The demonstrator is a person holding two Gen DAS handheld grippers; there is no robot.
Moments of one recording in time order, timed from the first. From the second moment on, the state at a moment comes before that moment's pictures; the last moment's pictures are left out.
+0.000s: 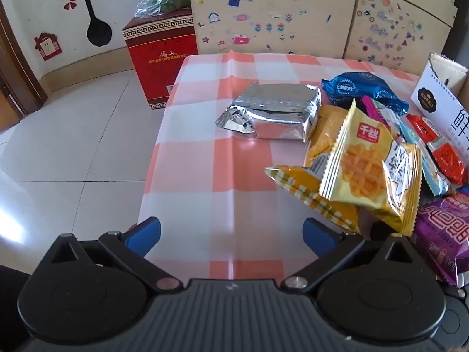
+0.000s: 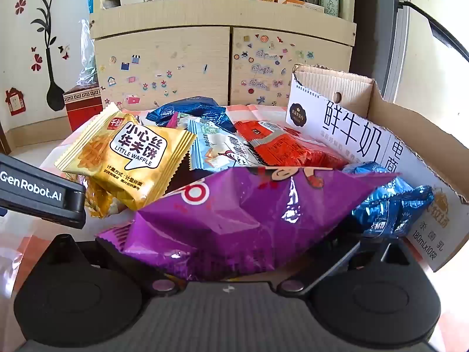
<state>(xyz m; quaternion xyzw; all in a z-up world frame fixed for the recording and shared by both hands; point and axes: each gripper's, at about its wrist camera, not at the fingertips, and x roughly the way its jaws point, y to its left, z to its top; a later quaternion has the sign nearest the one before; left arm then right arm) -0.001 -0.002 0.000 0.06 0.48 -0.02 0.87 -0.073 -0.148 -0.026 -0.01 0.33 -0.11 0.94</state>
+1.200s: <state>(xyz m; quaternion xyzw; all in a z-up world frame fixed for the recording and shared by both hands) -0.024 0.007 0.028 0.06 0.47 -0.04 0.88 -0.088 -0.146 -0.018 0.00 0.33 -0.10 0.94</state>
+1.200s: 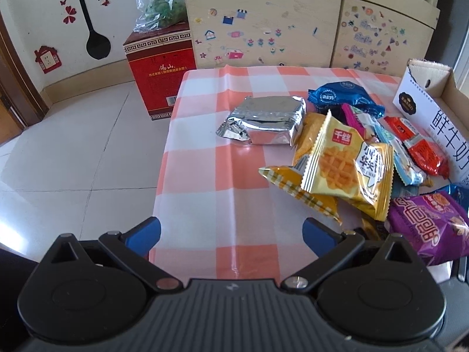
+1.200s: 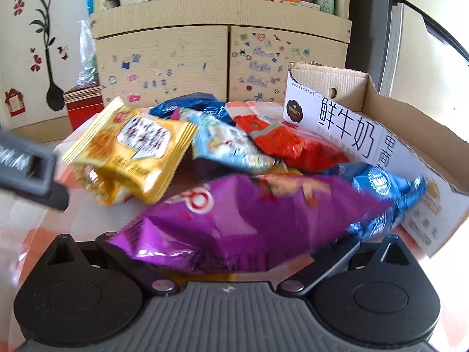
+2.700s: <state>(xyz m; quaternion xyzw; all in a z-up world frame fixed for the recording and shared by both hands) -0.077 -0.013 0.095 0.11 0.44 -0.07 0.89 -0.135 -0.171 0.056 0.05 0.44 -0.15 0.89</state>
